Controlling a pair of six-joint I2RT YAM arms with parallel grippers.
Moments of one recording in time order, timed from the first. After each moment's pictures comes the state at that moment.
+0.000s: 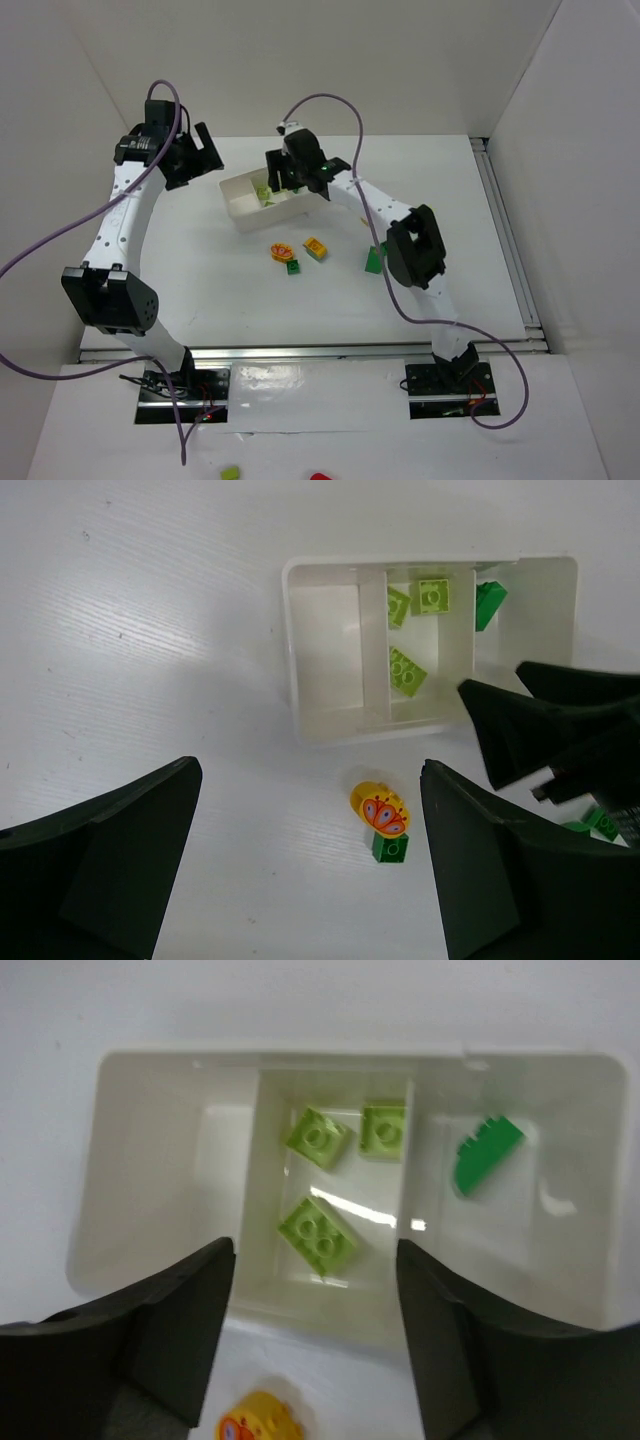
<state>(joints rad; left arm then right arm) -0.04 1.64 1.78 -0.96 -0.06 -0.47 0.66 2.36 2.18 -0.37 -0.02 0.29</state>
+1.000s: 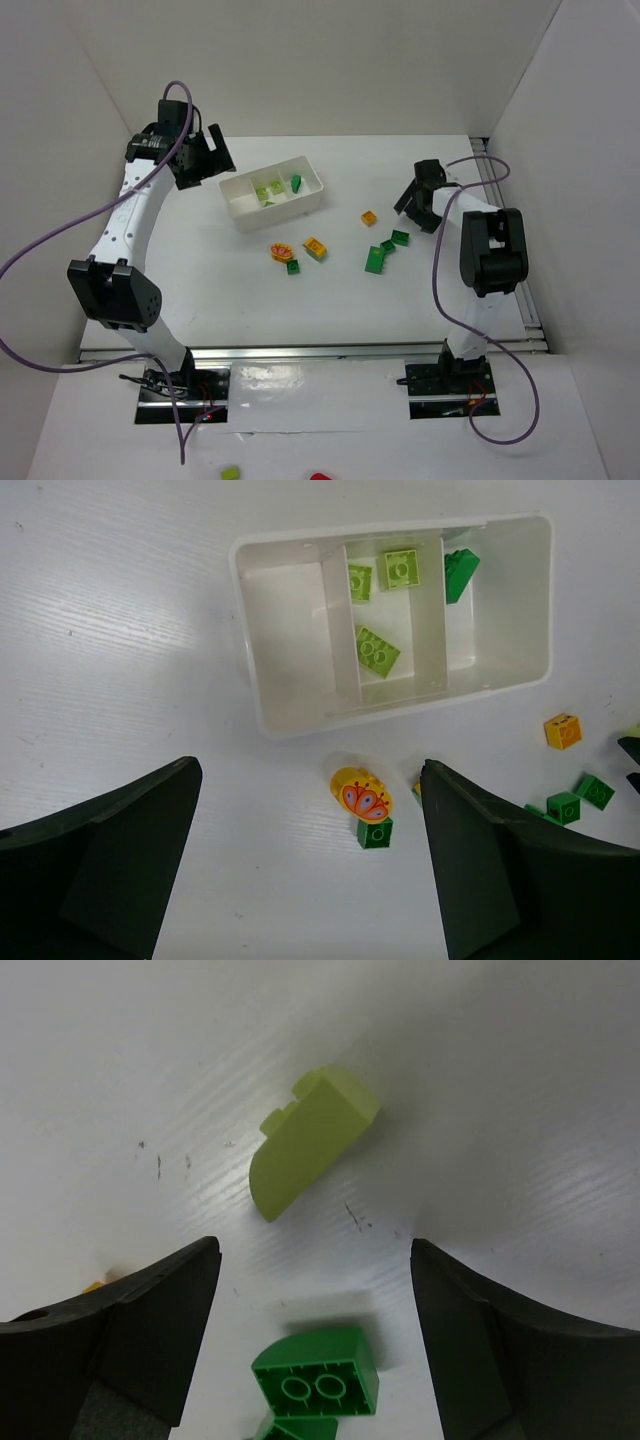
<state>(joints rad) -0.08 1.67 1.80 -0.95 -0.02 -0.47 0.07 1.89 1.25 -0.40 0.17 0.72</state>
